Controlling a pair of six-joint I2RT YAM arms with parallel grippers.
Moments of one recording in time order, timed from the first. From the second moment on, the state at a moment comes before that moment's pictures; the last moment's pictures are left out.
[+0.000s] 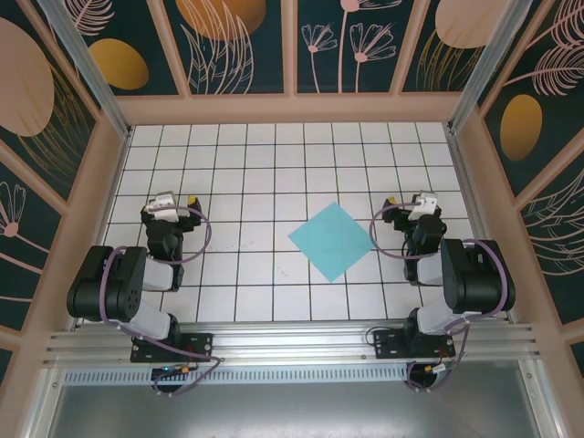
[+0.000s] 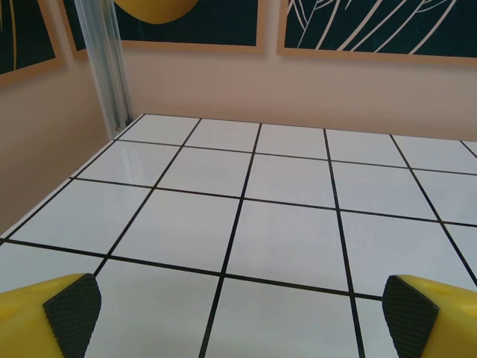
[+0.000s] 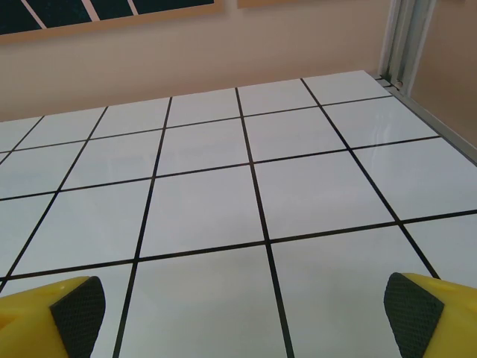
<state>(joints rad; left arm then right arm) -0.04 1.54 0.21 1.20 -0.18 -0.07 -0.03 1.54 0.22 1.12 0.01 0.10</state>
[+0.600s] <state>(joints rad) -0.04 1.53 0.20 1.21 -0.17 -0.07 -0.03 1.54 0.22 1.12 0.00 0.10</state>
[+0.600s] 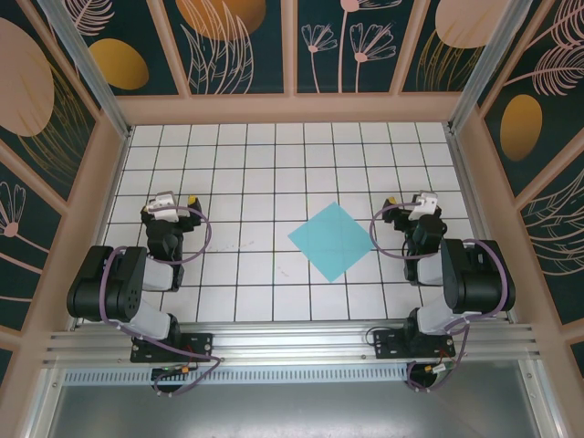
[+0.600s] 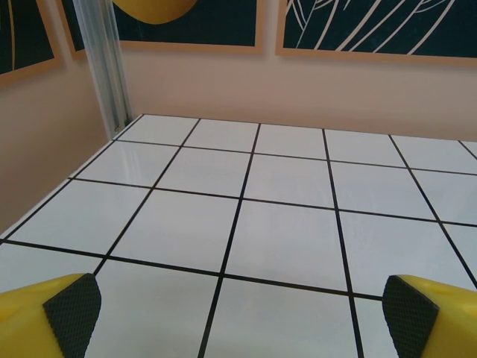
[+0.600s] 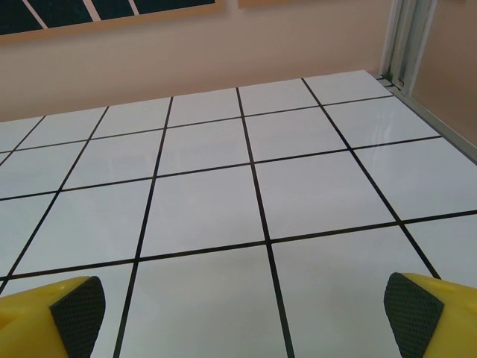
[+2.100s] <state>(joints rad) -0.03 0.96 0.34 0.20 0.20 -0.72 0.39 1.68 0.93 -0.19 -0.23 0.60</state>
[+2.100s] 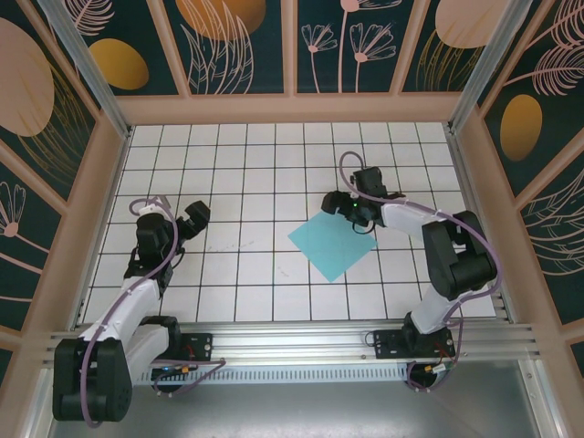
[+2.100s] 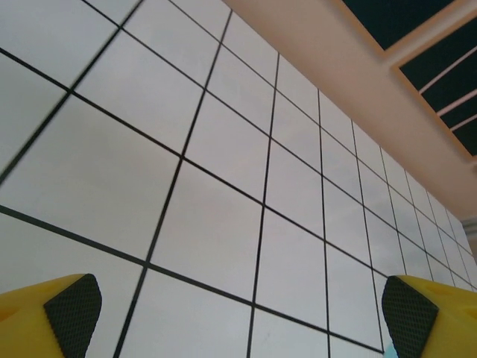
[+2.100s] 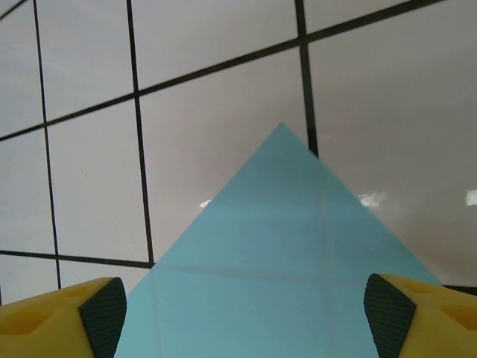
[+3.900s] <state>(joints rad) -0.20 1.00 0.38 0.05 0.34 -0.77 0.52 1.70 0.93 -0.13 -0.30 0.71</state>
